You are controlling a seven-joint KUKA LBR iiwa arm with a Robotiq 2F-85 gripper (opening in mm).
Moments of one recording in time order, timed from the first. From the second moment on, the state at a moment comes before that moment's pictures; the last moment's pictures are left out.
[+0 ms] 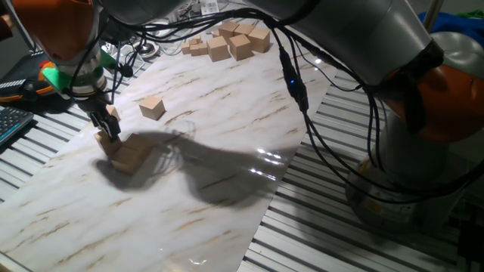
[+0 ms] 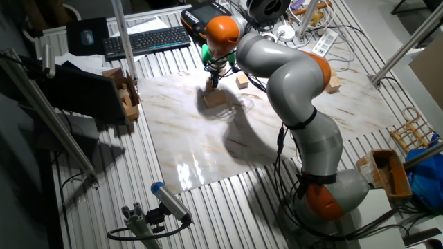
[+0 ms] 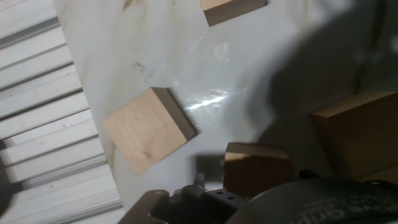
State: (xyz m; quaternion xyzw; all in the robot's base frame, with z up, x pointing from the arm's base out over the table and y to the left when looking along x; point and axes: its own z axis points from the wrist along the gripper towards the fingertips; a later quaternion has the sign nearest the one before) arm 0.729 0.170 0.063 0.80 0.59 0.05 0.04
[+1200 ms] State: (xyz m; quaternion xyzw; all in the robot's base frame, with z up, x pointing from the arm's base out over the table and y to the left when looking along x) arm 0.728 0.177 0.052 0.82 0.57 0.04 0.04
